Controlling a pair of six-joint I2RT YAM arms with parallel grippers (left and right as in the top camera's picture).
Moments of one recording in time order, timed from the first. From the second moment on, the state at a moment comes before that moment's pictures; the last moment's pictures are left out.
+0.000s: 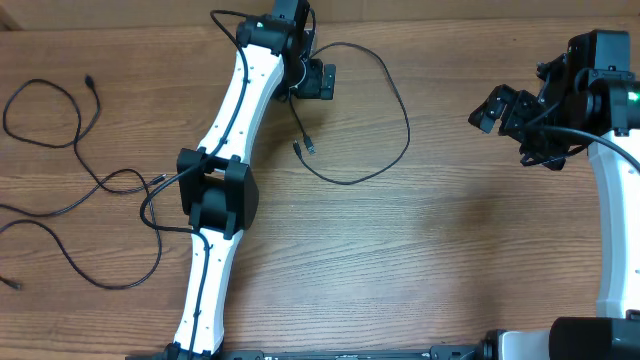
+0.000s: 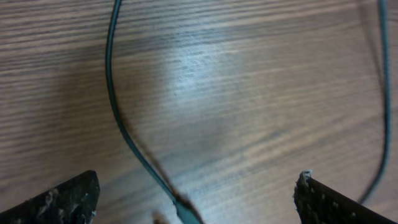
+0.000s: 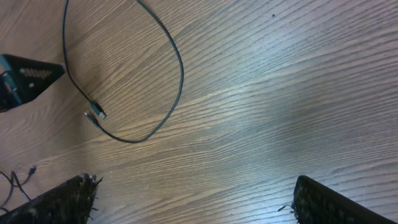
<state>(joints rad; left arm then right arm) -0.29 2.57 2.56 -1.24 0.16 -0.23 -0.11 1.56 1.67 -1.32 -0.28 0.35</state>
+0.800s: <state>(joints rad) -0.30 2.69 2.55 -1.22 0.12 -0.23 -0.11 1.56 1.67 -1.32 -0.28 0.33</state>
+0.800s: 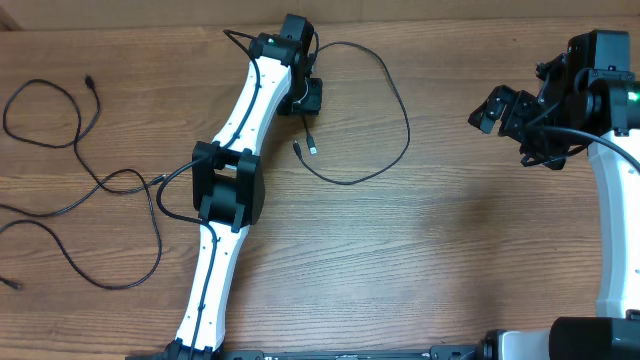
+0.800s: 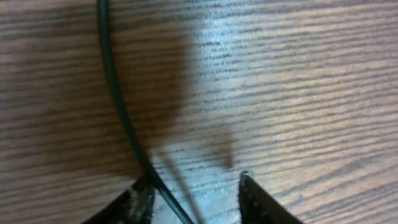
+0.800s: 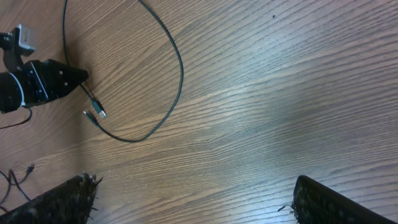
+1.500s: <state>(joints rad) -0.29 2.66 2.47 -1.23 0.10 -0.21 -0.11 1.56 1.67 -1.31 -0.28 0.33</state>
